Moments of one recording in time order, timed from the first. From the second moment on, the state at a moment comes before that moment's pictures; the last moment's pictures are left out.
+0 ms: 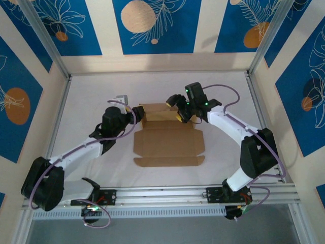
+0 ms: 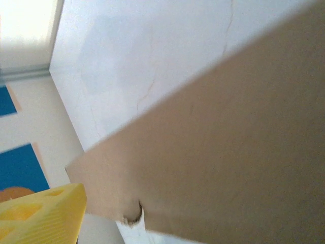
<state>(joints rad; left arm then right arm) -0.50 1.23 0.65 0.31 -0.03 -0.50 0.45 1.59 1.20 -0.42 -0.31 1.22</state>
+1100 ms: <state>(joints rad) -0.31 1.48 1.10 -0.18 0.10 -0.51 0.42 2.04 1.96 -0.91 -0.41 0.36</state>
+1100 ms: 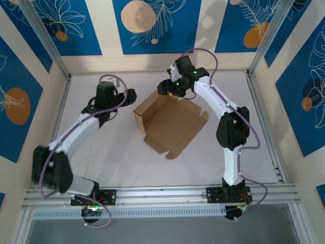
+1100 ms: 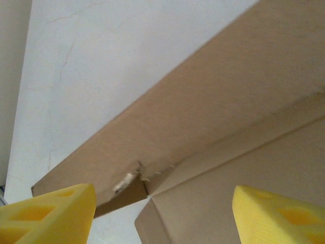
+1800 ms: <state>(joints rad) -0.54 1.58 0.78 0.40 0.50 -1.09 0.31 1.76 1.64 -0.85 -0.44 0.44</state>
